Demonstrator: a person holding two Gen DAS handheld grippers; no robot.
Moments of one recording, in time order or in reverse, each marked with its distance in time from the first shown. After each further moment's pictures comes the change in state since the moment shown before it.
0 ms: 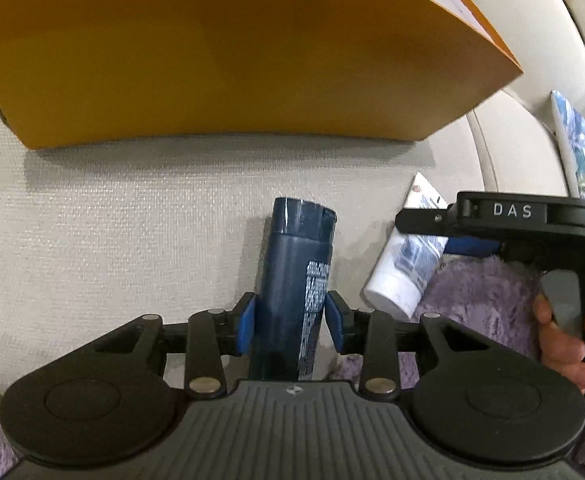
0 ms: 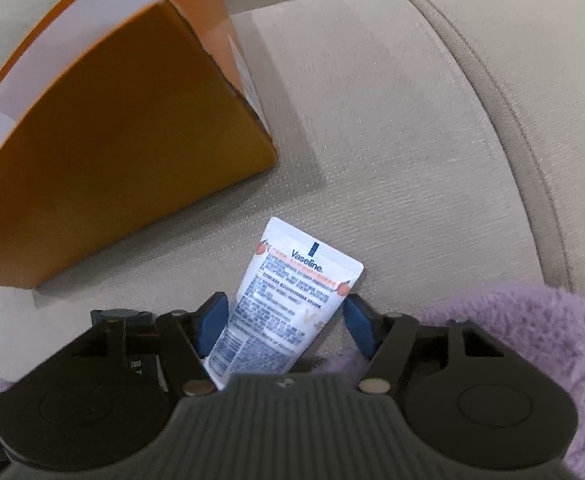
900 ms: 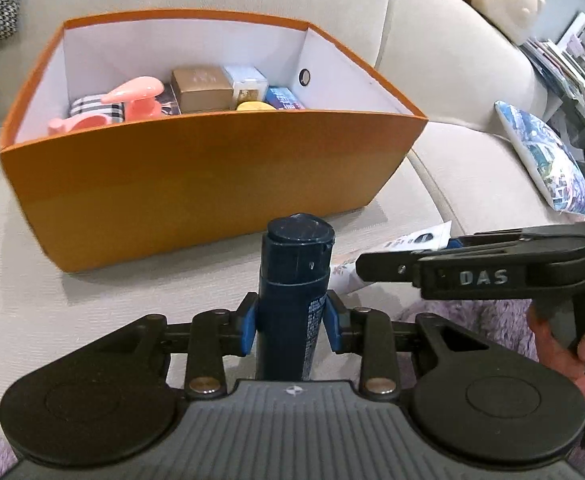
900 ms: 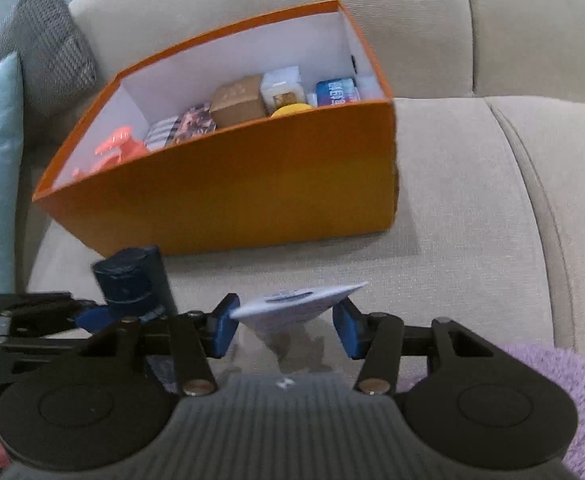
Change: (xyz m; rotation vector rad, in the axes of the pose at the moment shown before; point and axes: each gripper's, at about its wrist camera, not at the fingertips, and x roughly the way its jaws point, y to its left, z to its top) left arm -0.065 -0.017 -0.023 0.235 -0.271 0.013; right arm -0.074 0.047 -0.062 -0.333 -0.224 0.089
